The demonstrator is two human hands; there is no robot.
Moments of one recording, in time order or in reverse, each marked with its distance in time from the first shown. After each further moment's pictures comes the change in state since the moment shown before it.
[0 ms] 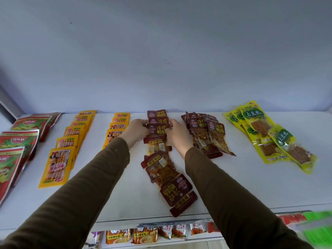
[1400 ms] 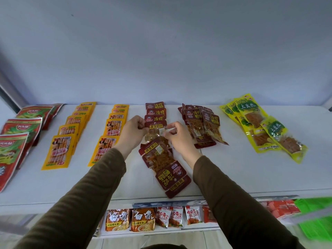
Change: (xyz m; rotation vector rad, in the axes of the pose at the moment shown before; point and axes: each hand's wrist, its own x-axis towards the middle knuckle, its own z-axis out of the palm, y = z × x) left_hand -0.079 -0.009 0.013 -0.066 0.228 0.145; right_hand -0.052 0.032 -0.005 0.296 -0.044 -0.006
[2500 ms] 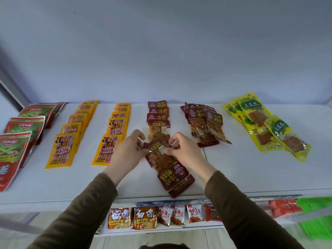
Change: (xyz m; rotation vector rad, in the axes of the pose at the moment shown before) left_hand -0.062 -0.019 -0.014 0.287 -0.090 0.090; right_hand -0.053 -0.006 -0.011 -0.293 -0.117 -0.027
